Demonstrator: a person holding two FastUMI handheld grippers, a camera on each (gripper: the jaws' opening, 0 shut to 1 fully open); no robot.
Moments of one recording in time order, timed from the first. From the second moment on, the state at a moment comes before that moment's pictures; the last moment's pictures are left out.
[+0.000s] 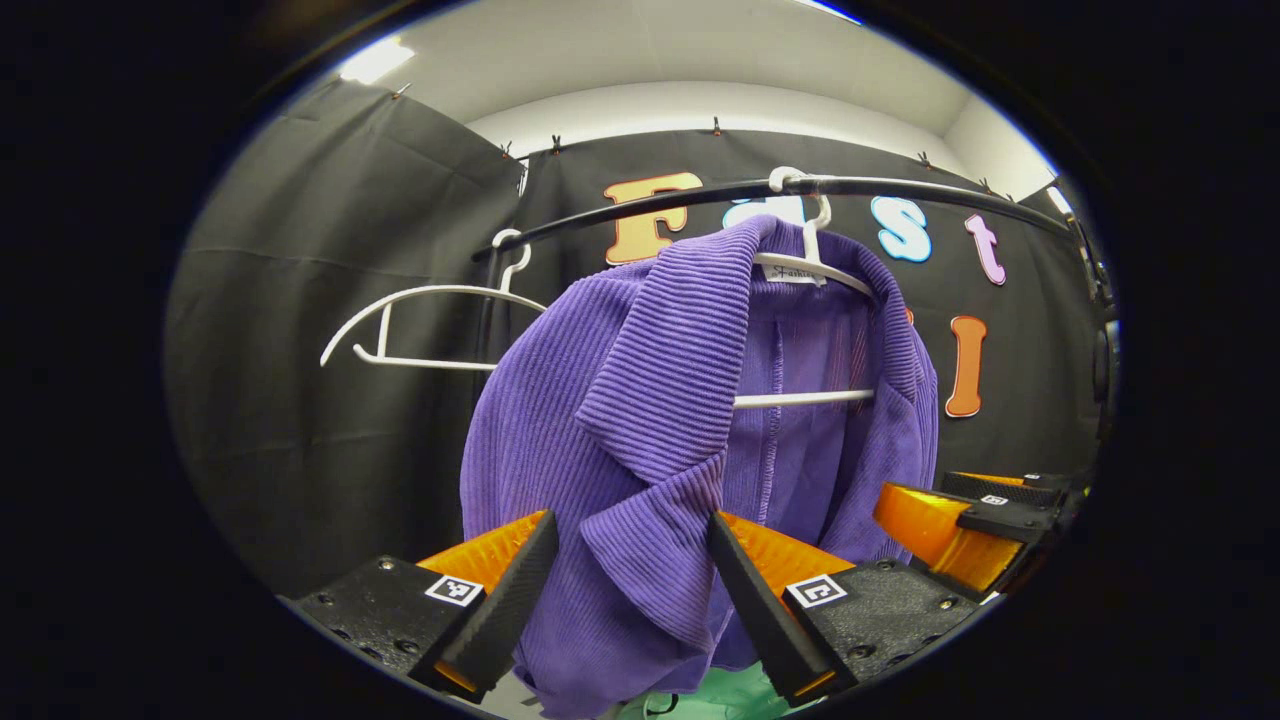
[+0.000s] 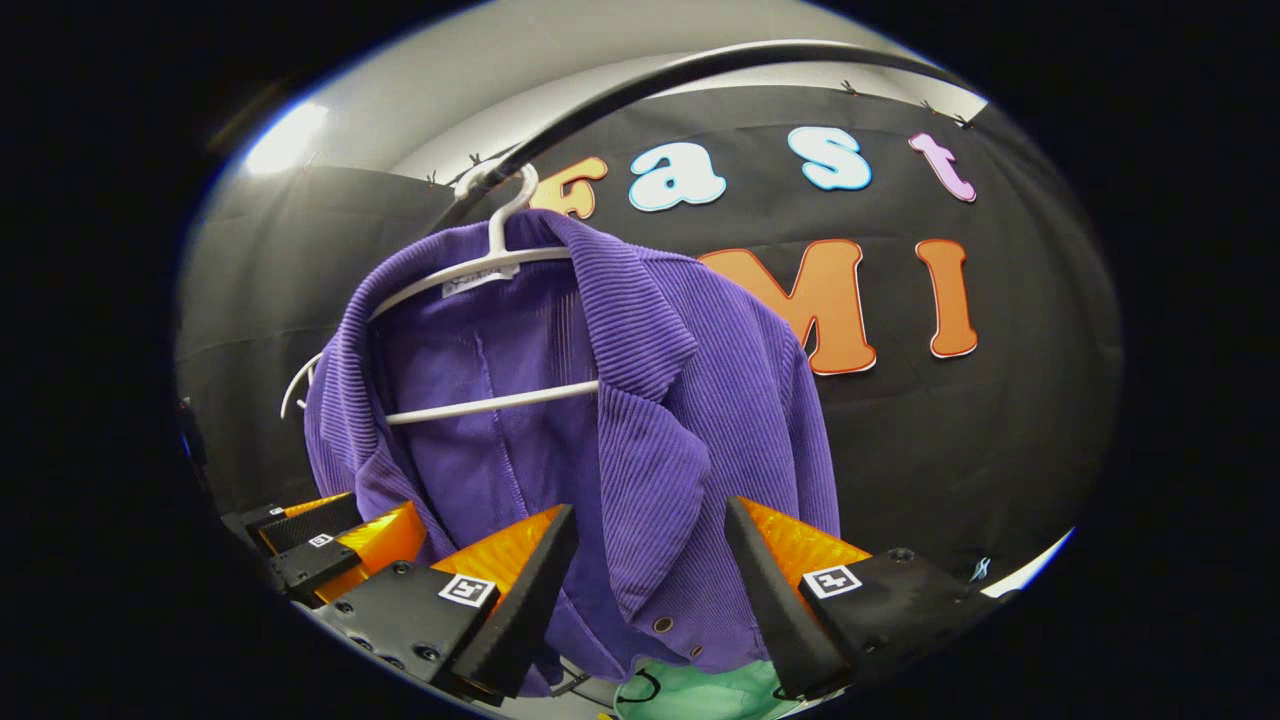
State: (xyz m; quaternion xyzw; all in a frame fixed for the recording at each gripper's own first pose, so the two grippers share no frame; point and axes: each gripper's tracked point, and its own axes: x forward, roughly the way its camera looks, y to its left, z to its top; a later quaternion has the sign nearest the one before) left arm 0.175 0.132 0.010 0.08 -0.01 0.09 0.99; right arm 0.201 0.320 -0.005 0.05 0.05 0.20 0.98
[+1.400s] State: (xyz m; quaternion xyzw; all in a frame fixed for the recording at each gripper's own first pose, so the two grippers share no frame) left arm 0.107 0.177 0.094 0.07 -0.03 0.12 0.99; right arm 0.301 0.232 0.077 0.25 0.18 0.31 0.90
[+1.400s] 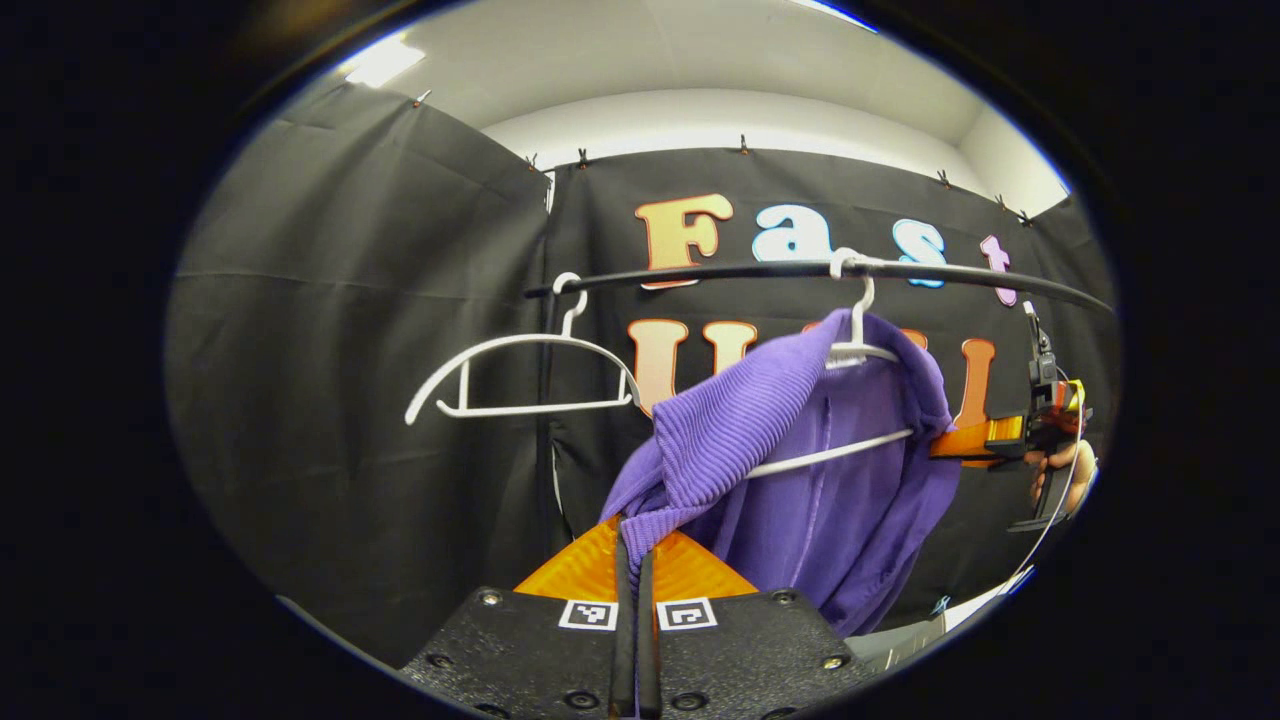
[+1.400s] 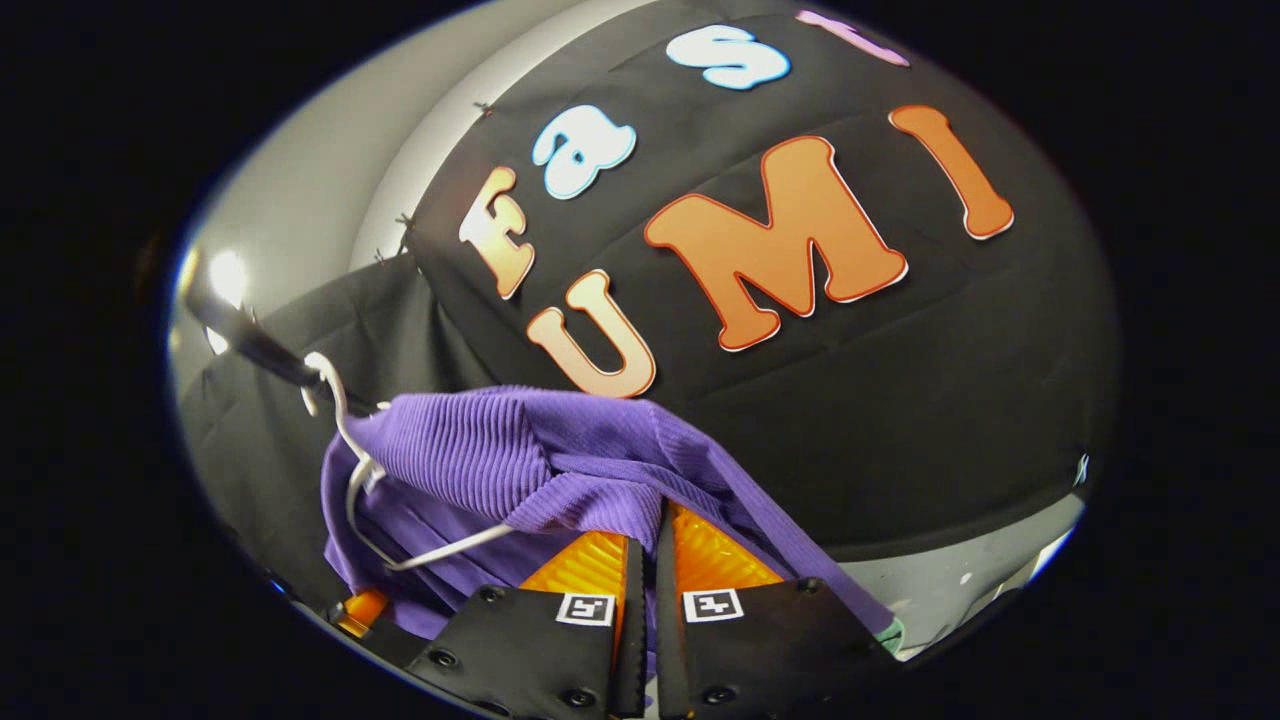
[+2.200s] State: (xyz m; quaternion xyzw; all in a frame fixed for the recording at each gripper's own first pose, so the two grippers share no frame) left arm 0.088 0.203 0.178 0.03 -0.10 0.11 0.99; right arm 0.312 0.211 0.172 0.36 0.11 0.37 0.85
